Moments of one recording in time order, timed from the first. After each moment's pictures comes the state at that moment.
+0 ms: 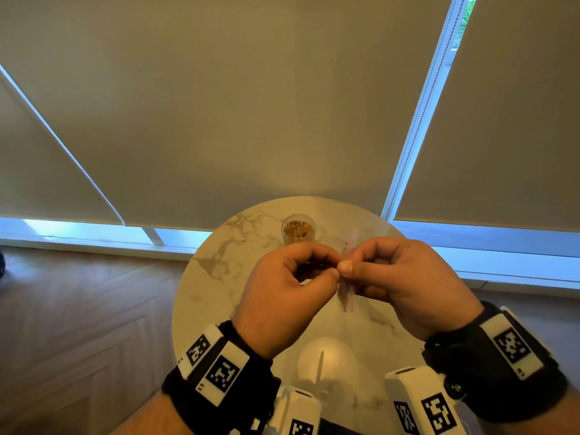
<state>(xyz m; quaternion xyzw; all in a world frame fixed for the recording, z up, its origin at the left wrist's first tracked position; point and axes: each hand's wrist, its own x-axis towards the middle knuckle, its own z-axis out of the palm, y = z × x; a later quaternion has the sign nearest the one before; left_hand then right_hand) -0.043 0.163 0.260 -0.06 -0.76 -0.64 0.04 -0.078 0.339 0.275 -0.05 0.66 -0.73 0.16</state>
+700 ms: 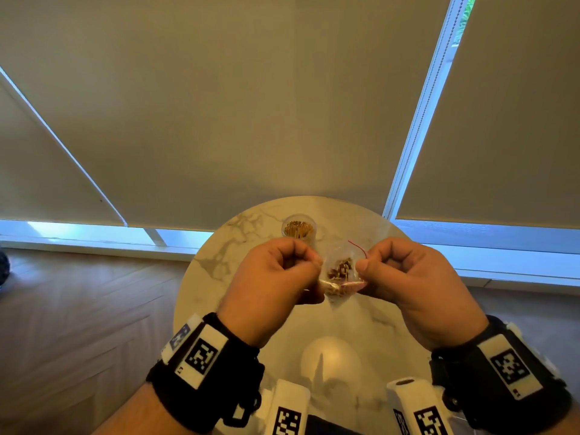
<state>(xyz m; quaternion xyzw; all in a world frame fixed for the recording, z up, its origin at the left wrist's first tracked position) -0.052 0.153 0.268 0.04 -0.72 -0.69 -0.02 -0.081 0.349 0.251 -0.04 0.67 -0.74 0.07</state>
